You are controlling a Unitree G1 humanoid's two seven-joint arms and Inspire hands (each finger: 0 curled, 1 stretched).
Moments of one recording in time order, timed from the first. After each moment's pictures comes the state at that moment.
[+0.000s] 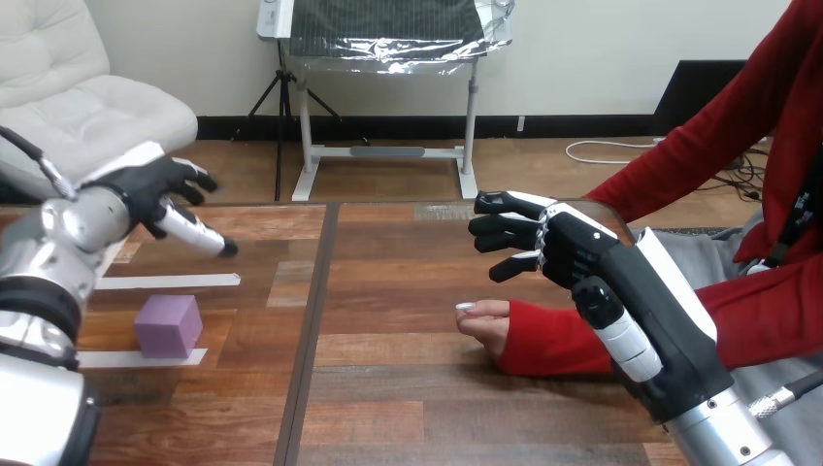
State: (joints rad) left arm -0.99 0.58 -0.30 1.29 0.47 -0.12 -0.27; right arm 0.16 -0.28 0.03 -0.19 0.10 -0.38 0.36
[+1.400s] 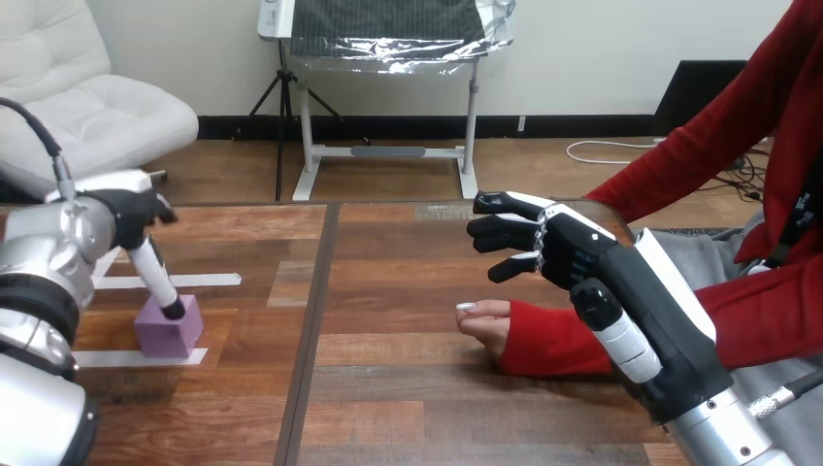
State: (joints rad) left arm -0.99 0.61 -0.49 1.26 0.72 -0.02 -0.33; right arm 0.16 -0.28 0.03 -0.19 0.10 -0.38 0.37
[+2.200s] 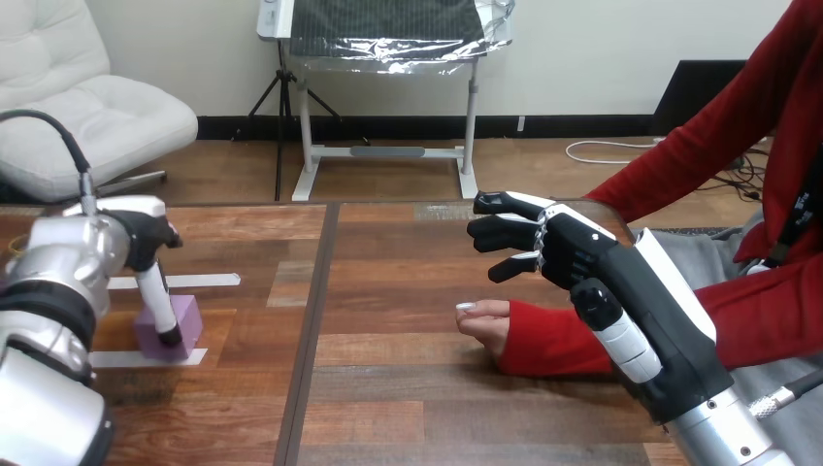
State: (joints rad) left arm -0.99 0.57 -0.57 1.30 0.77 0.00 -0.35; right arm 0.16 -0.28 0.03 -0.19 0.10 -0.38 0.37
